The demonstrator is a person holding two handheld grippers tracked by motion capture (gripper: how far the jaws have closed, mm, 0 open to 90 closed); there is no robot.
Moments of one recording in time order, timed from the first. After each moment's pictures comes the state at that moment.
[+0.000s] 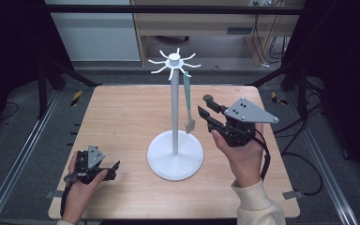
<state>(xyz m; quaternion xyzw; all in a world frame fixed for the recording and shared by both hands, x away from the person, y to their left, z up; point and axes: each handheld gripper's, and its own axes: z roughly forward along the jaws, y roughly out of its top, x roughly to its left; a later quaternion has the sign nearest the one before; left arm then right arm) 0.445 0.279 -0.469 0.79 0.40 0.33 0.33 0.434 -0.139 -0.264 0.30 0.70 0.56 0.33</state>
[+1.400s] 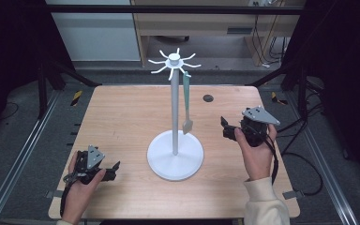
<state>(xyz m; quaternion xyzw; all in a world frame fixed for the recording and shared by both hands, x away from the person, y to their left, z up) 0.444 0.280 -0.468 0.79 0.39 0.33 0.34 0.489 -0.202 -0.355 0.46 0.67 0.45 0.37</state>
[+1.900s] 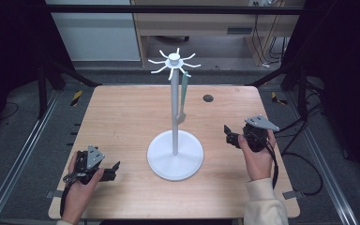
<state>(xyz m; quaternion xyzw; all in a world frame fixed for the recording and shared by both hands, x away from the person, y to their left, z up) 0.444 0.280 -0.468 0.79 0.39 0.33 0.34 0.497 -0.219 -0.400 0.49 0.67 0.44 0.33</state>
